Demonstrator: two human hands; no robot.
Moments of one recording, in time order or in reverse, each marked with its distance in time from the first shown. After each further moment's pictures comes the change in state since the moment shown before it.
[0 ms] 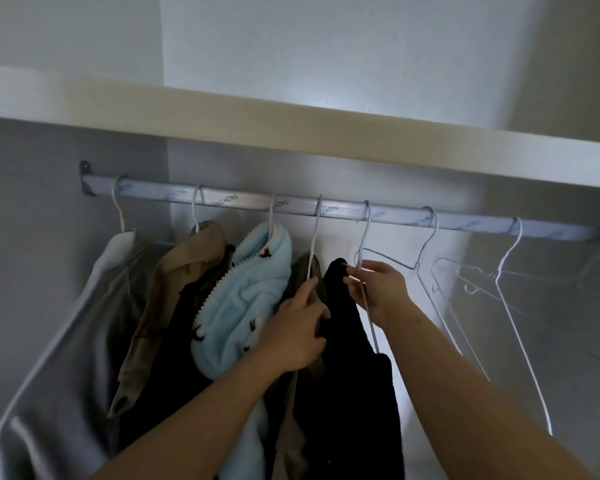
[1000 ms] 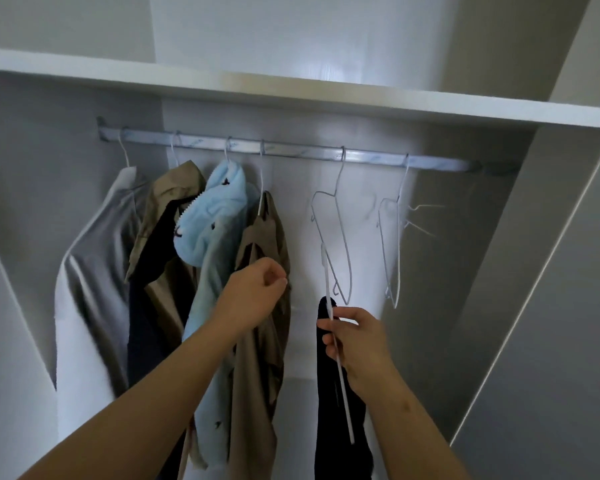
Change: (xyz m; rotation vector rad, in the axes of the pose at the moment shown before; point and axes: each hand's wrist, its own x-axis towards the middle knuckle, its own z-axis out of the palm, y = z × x) left_hand -0.165 0.154 0.026 -0.355 0.261 -0.296; right_hand -0.230 0.062 -0.185 -0.107 -0.064 0.118
